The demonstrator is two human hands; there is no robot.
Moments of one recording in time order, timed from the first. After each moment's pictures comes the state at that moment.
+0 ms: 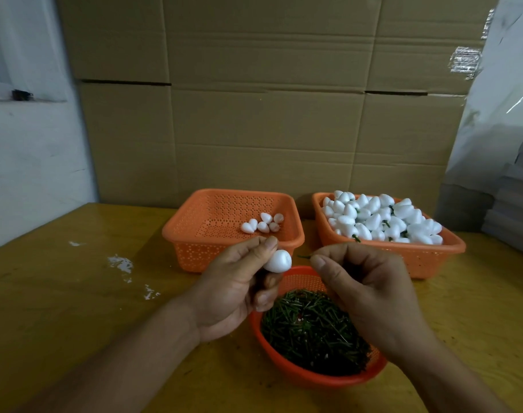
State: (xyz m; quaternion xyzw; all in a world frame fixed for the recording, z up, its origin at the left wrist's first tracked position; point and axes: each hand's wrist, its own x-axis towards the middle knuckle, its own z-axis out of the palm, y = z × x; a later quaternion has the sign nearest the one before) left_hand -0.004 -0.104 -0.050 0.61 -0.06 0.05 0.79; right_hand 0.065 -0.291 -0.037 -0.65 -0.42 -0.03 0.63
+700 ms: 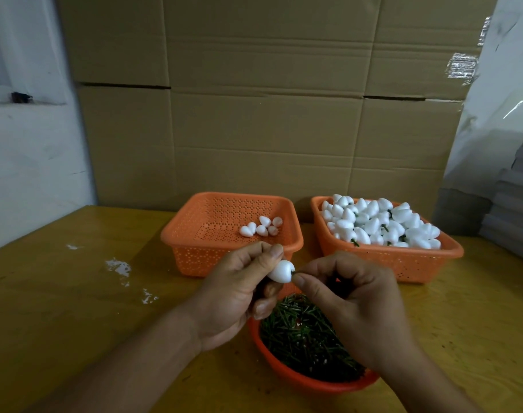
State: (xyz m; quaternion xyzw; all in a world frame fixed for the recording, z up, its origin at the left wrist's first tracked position) left_hand -0.008 -0.110 -0.049 0.64 -0.07 0.09 0.76; right_hand 0.062 -0.285 -0.049 -0.68 -0.43 -0.13 0.57
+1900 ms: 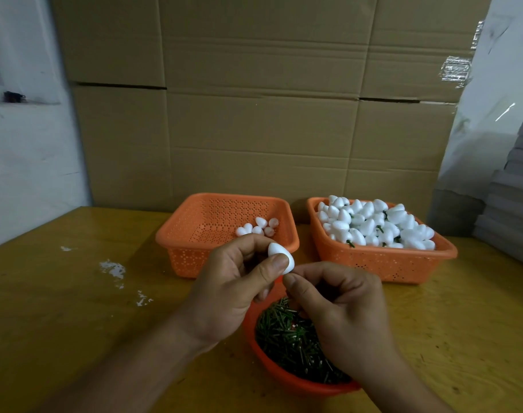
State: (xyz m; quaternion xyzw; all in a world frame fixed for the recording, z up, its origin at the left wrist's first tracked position) left_hand -0.010 -0.112 -0.048 0.70 -0.11 0.24 0.66; right_hand 0.046 -0.275 -0.049 -0.66 -0.42 -0.09 0.62
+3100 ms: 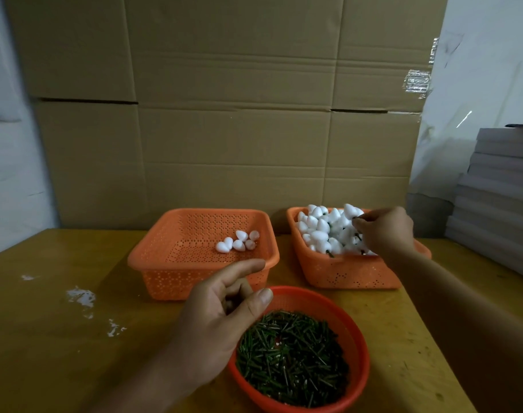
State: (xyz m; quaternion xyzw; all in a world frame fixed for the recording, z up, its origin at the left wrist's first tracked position) left_hand -0.004 -0.116 -0.067 0.74 -0.08 0.25 0.62; right_hand 0.242 -0.312 -0.010 -0.86 -0.05 -0.20 0.46
